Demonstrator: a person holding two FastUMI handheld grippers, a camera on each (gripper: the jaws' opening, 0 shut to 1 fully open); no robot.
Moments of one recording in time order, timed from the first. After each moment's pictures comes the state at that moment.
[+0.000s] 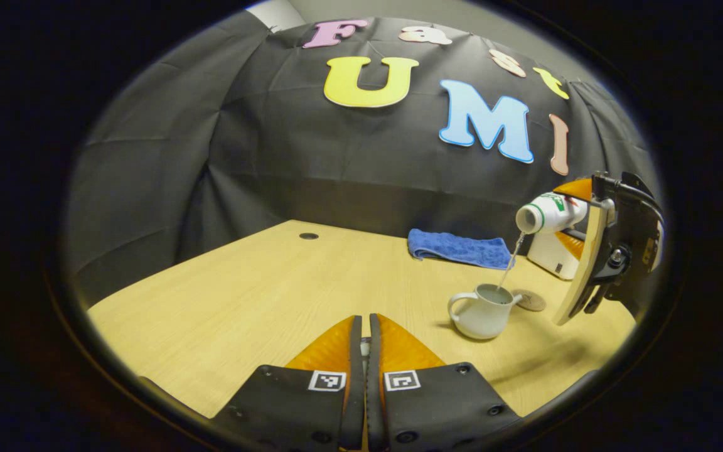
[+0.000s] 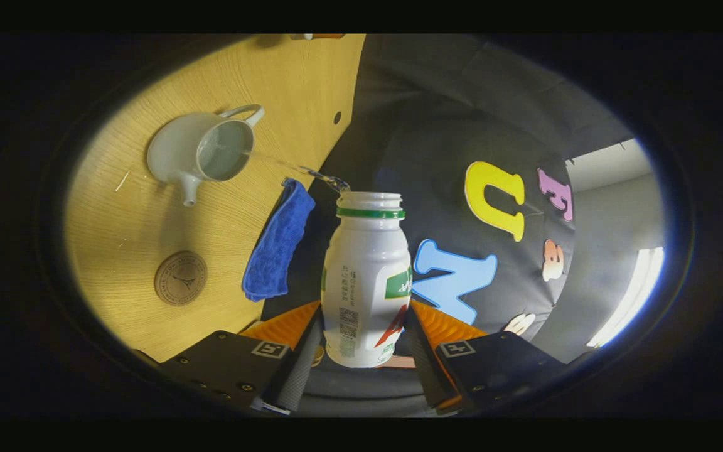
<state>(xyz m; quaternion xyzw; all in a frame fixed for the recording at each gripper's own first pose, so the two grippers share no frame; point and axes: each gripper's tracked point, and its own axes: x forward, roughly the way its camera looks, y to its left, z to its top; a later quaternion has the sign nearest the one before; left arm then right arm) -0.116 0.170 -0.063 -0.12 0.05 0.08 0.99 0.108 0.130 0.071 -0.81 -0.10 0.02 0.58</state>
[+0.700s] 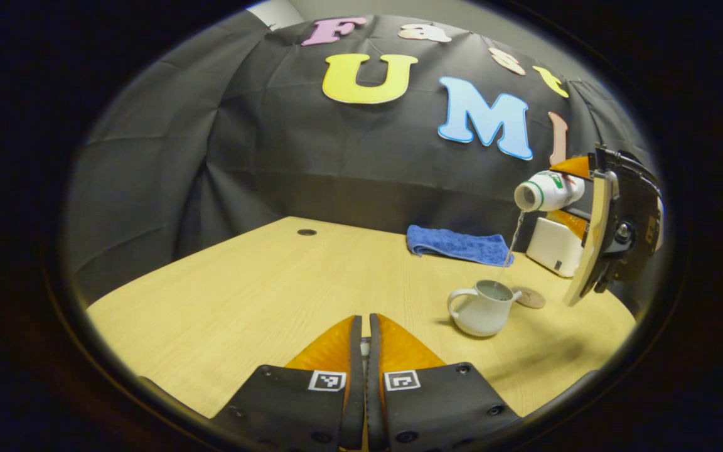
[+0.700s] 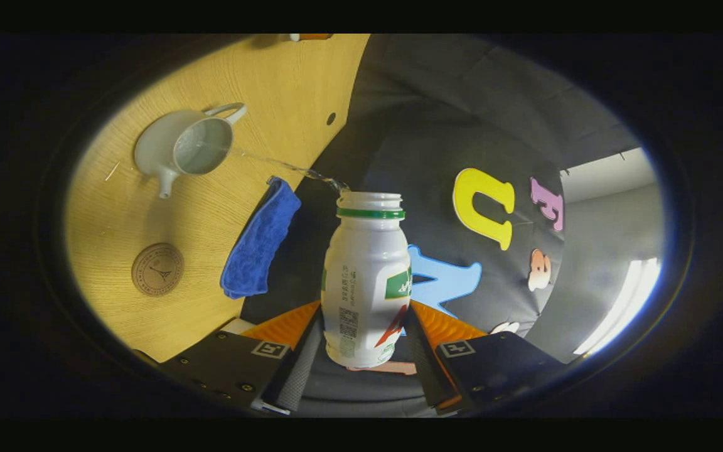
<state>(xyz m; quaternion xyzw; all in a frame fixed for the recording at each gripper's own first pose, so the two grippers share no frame) -0.113 0.167 -0.066 -0.12 0.06 0.07 0.99 0.106 0.140 0.094 -0.82 -0.13 0.01 0.56</state>
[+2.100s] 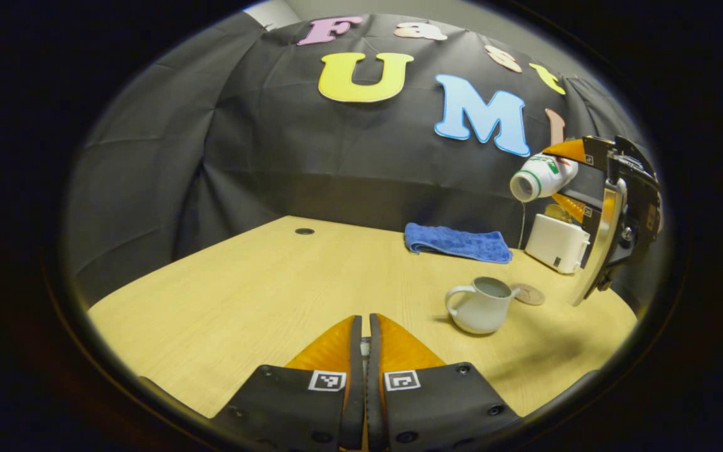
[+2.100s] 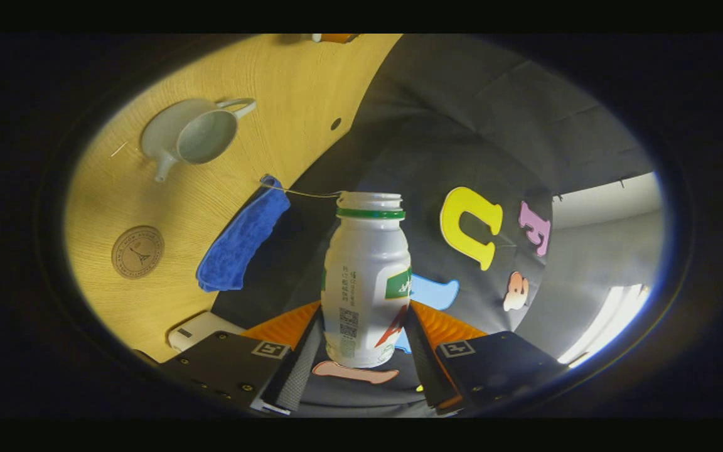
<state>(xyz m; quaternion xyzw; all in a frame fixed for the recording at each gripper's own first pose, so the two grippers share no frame) -0.114 0.164 -0.064 -0.11 0.07 0.07 0.99 0.103 0.153 0.108 -0.84 -0.17 0.01 0.51</state>
